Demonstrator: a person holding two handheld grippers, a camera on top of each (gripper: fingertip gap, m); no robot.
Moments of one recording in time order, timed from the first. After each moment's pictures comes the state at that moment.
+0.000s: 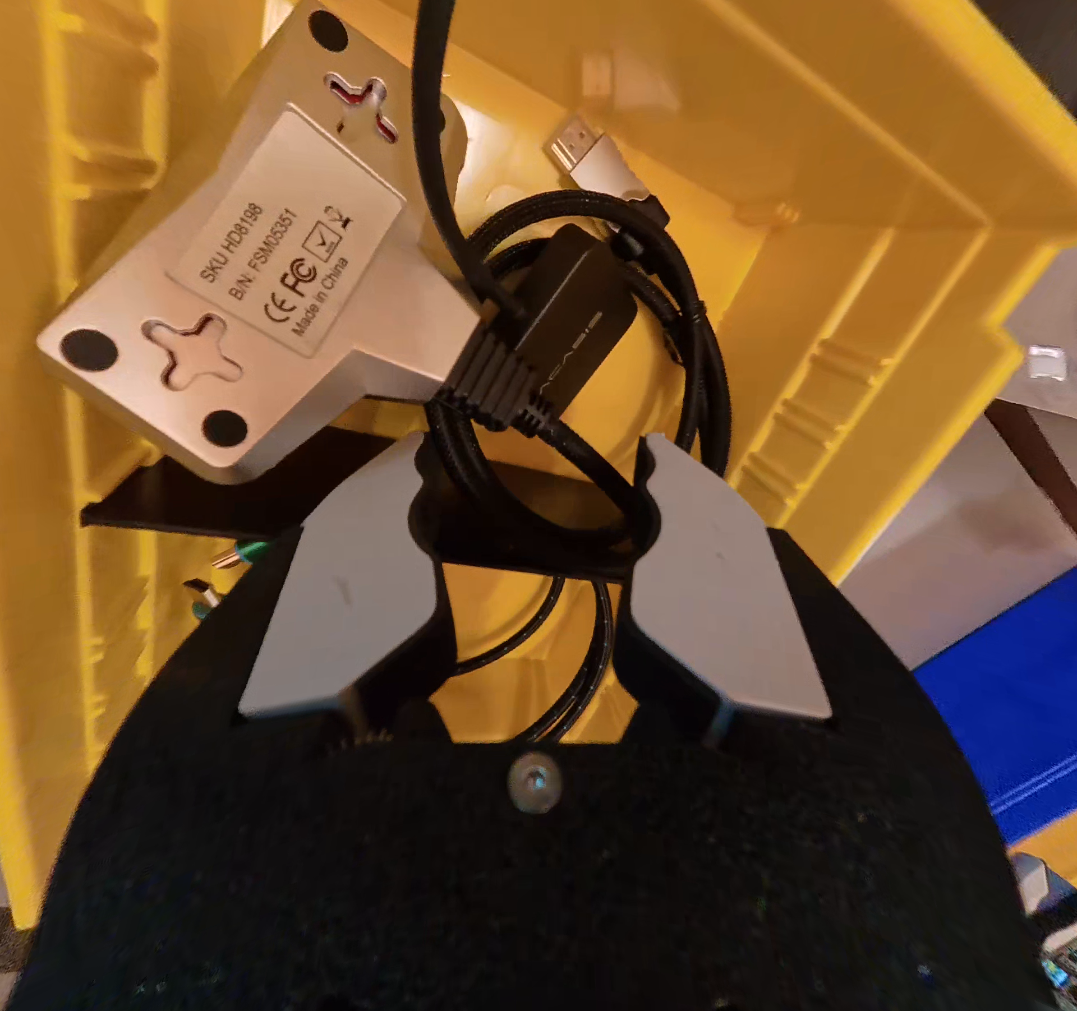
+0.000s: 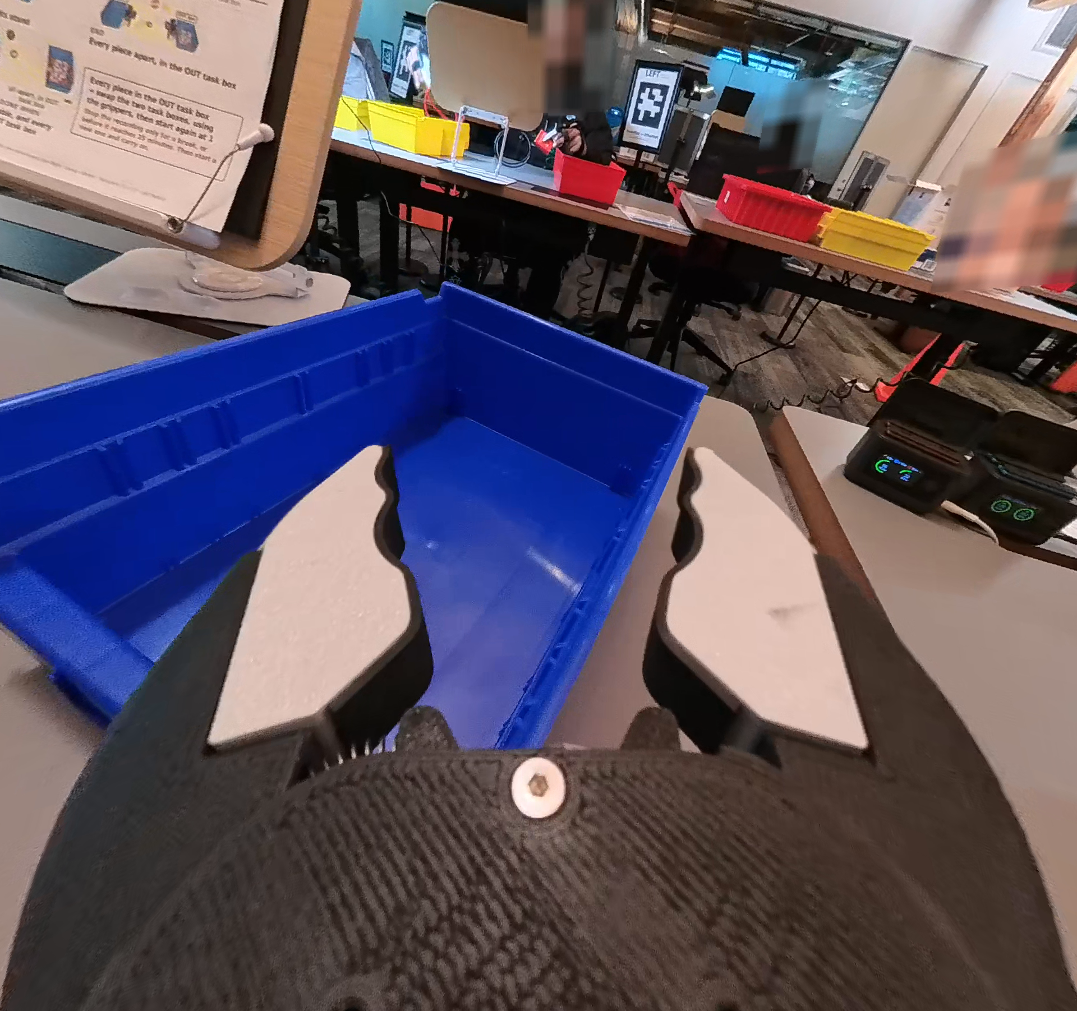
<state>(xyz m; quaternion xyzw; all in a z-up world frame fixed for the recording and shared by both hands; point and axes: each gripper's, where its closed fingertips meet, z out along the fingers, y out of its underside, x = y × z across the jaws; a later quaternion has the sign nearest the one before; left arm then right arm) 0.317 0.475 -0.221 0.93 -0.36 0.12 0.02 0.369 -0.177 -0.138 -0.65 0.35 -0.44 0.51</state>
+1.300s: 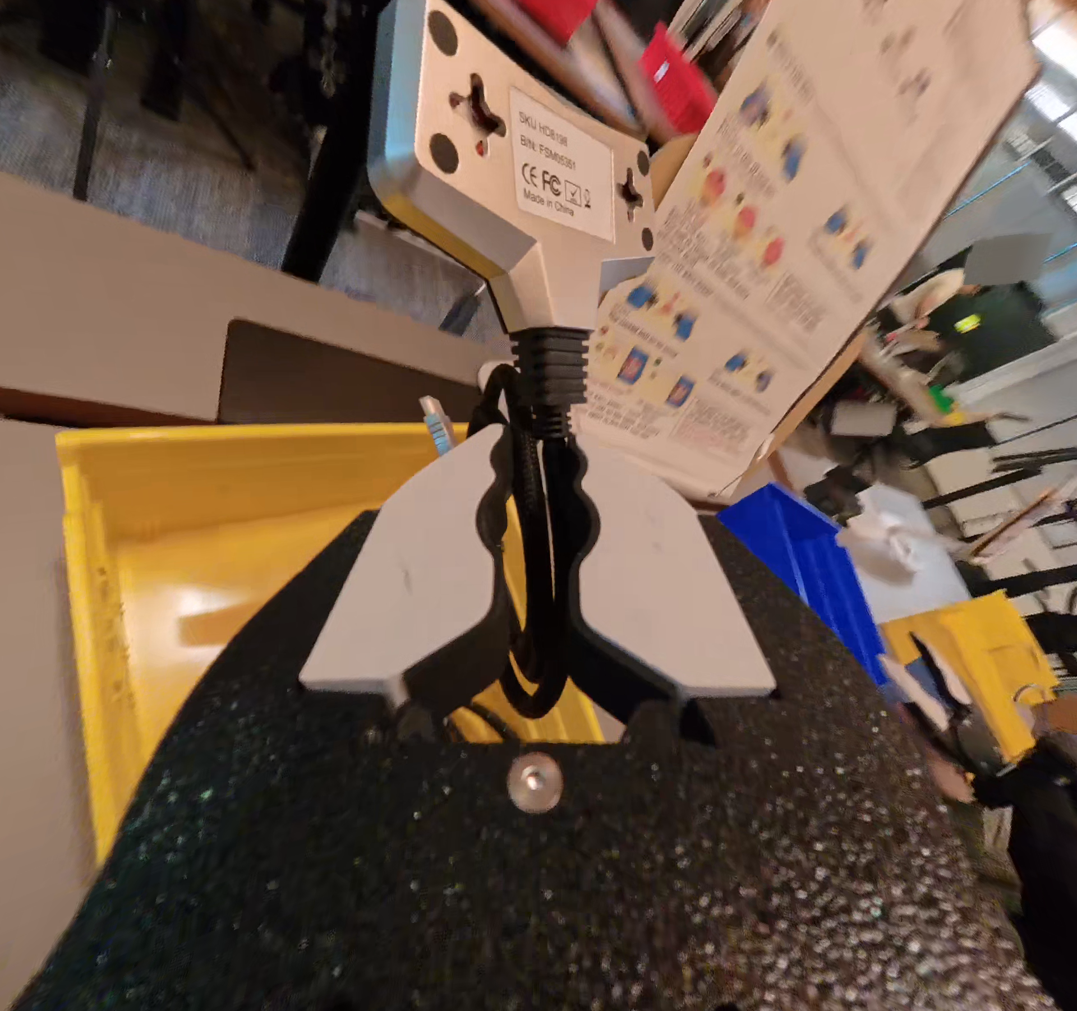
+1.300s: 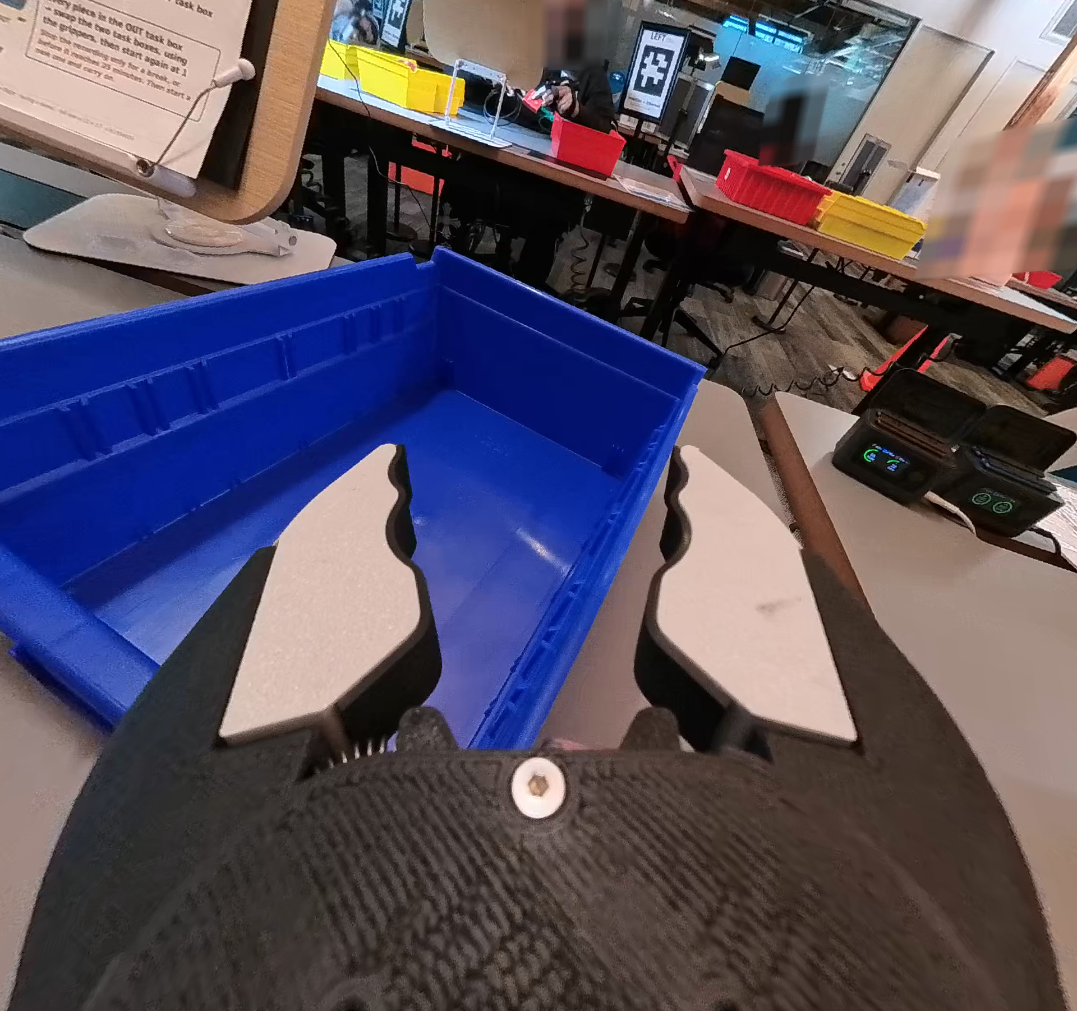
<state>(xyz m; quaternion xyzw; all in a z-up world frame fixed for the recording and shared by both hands) 0.345 0.488 -0.039 0.68 -0.44 0.57 -0.16 0.371 -0.179 -0.148 -0.67 0.35 -0.44 0.48</state>
